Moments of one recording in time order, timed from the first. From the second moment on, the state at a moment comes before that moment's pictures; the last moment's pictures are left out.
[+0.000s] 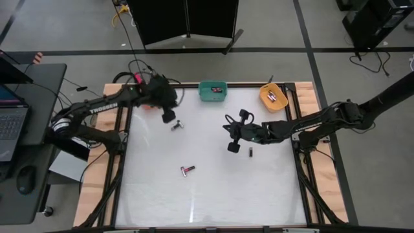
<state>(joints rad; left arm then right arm) 0.55 1.26 0.97 -0.57 0.05 0.26 0.08 1.39 0.75 0.06 0.53 -0.01</state>
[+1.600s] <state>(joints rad) 0.99 1.70 1.02 -0.65 -0.19 0.34 0.08 1.39 0.72 0.05 0.50 0.02</state>
